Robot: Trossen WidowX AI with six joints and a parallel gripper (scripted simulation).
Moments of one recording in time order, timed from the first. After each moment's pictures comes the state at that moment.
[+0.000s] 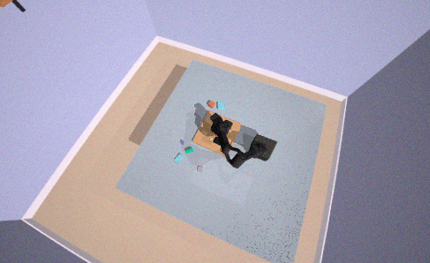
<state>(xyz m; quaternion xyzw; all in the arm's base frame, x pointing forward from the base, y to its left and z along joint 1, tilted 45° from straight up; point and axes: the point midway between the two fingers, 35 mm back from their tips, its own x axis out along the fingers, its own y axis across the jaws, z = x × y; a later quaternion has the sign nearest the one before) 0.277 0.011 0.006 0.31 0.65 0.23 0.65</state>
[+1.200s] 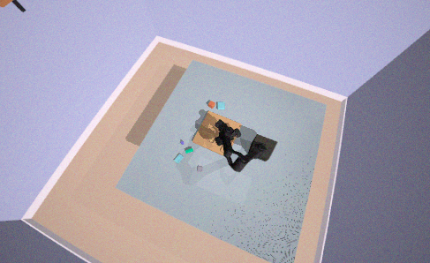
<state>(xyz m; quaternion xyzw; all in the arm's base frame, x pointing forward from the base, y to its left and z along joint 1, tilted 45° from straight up) 0.237 0.043 -0.024 0.49 0.69 0.01 0.52</state>
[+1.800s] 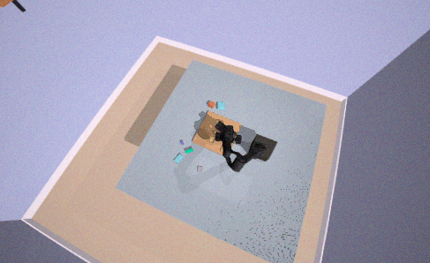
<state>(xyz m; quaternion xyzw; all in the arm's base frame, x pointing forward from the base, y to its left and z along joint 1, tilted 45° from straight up) 0.234 0.056 -0.035 0.62 0.67 -0.18 0.36</state>
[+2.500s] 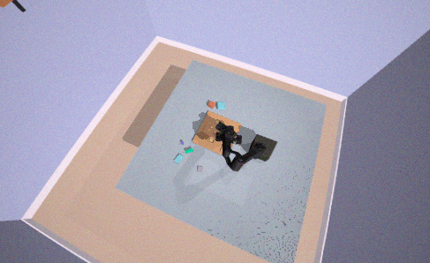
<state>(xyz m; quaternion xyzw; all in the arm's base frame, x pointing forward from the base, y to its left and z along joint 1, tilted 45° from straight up) 0.231 0.060 -0.043 0.62 0.67 -0.18 0.36</state>
